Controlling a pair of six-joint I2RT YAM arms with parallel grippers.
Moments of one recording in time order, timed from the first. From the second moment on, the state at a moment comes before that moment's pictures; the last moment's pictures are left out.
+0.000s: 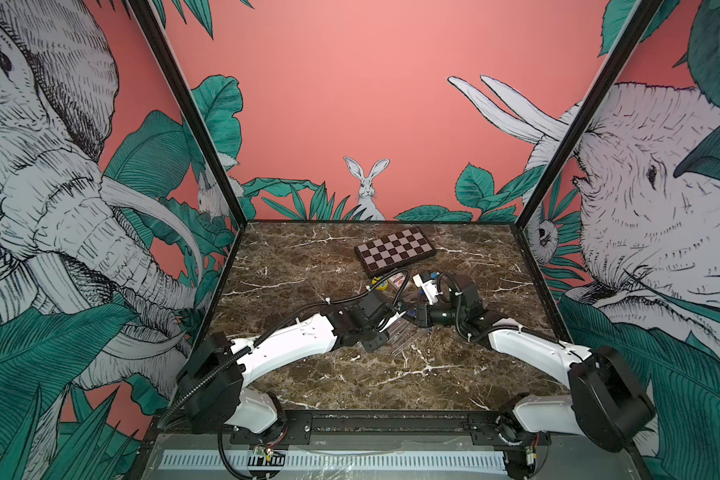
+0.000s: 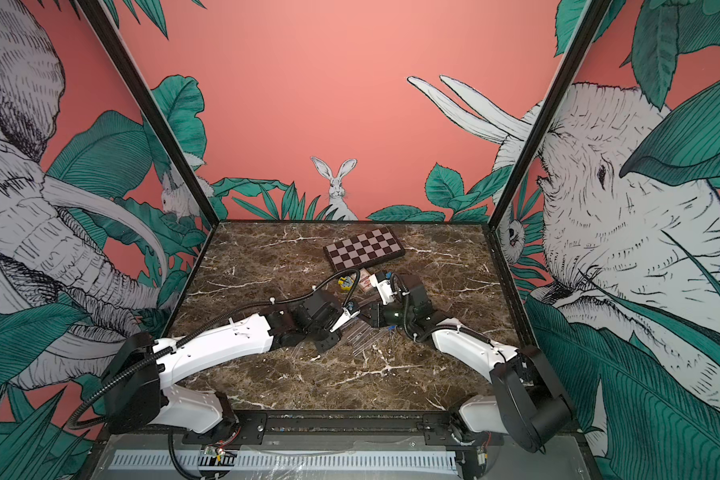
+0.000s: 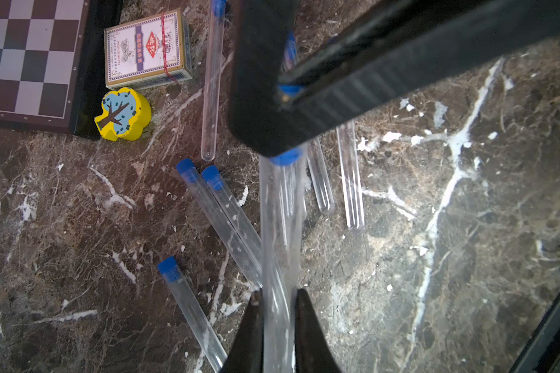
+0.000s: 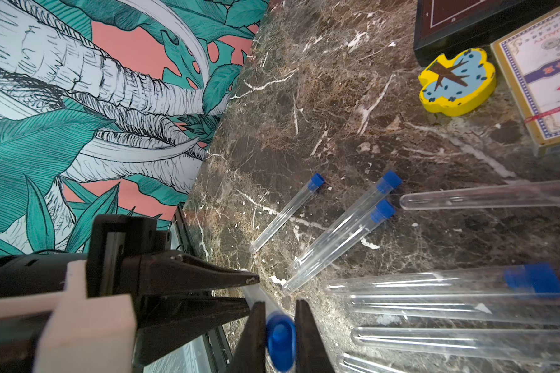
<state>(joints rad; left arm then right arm) -0.99 1.42 0.98 -0.57 -0.11 0.14 0.53 1.33 0.66 0.11 -0.68 0.53</state>
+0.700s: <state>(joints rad) -0.99 1.42 0.98 -0.57 -0.13 0.14 0.53 1.37 0.66 0.12 -0.71 0.53</state>
